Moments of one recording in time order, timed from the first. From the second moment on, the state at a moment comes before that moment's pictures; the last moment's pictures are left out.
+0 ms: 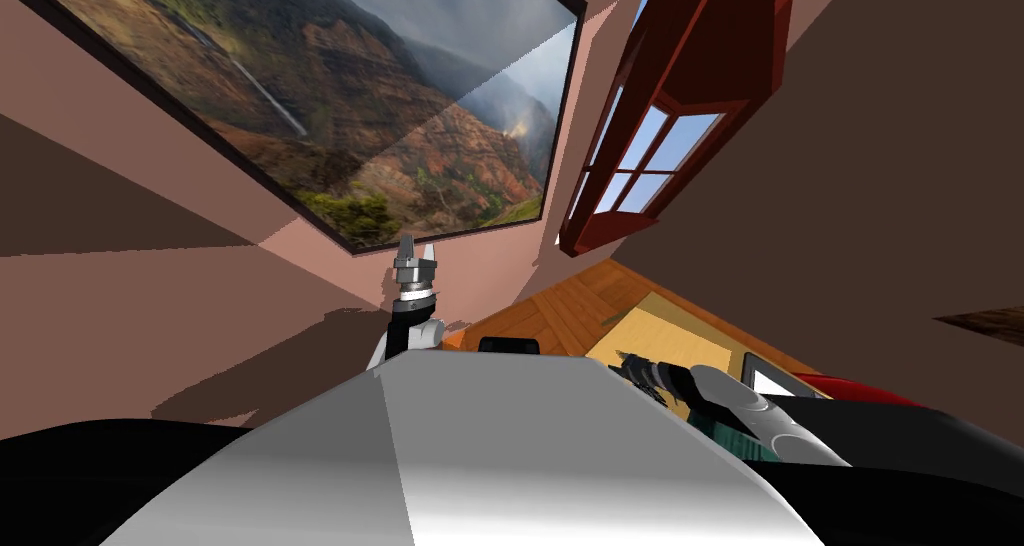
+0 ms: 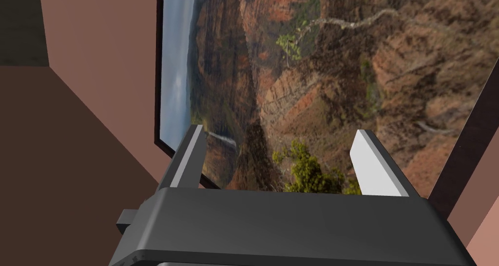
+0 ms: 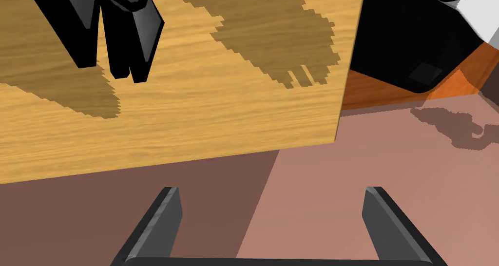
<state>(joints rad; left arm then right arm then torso) 0.49 -0.01 0.02 -2.28 -0.07 -0.50 0.01 0.42 -1.02 0.14 -1.06 1.25 -0.84 -0.14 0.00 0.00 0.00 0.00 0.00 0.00</state>
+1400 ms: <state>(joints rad) 0.49 -0.01 0.02 -2.28 -0.07 -0.50 0.01 0.45 -1.05 0.22 -0.89 1.32 -0.81 -0.12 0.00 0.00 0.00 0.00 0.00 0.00</state>
